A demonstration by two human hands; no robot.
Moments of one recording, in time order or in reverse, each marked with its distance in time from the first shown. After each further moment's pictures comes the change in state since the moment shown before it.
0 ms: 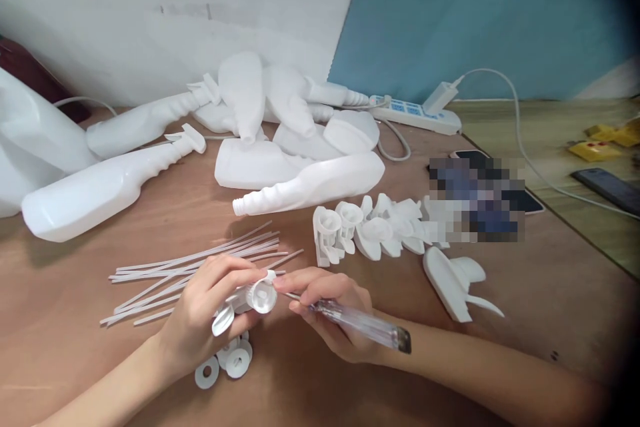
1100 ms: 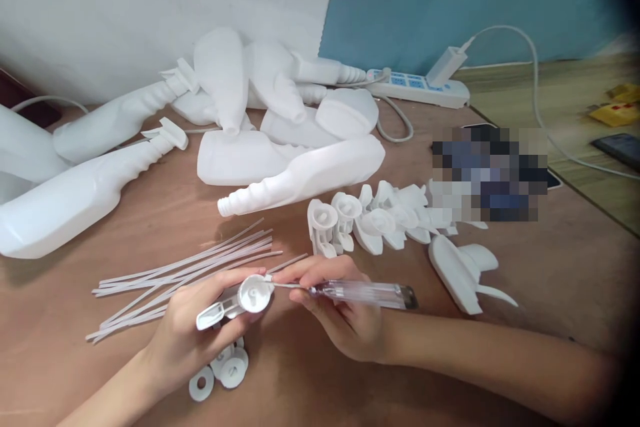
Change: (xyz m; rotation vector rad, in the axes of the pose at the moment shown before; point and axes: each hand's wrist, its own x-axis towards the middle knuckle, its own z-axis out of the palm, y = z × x) left_hand 0.005 0.002 -0.003 -0.071 -0.135 -0.160; right_hand -0.001 0.001 -0.009 0.050 0.061 0.126
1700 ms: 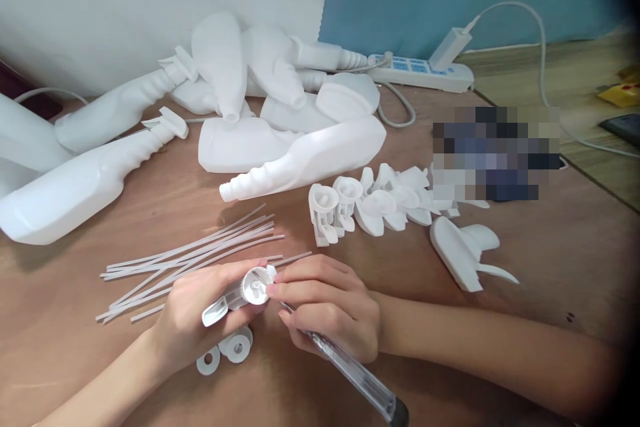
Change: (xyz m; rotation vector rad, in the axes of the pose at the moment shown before) left_hand -0.006 -0.004 0.003 0.111 0.070 0.196; right_hand -0.012 0.010 0.013 -0.428 -0.035 -0.487
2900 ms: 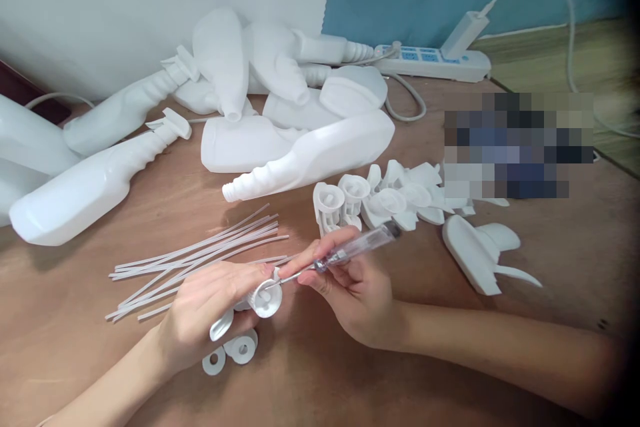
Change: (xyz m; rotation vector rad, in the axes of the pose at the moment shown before) left_hand 0.009 -0.001 -0.007 -0.122 -0.091 0.130; right_hand 0.010 -0.005 -0.007 0.653 0.102 0.711
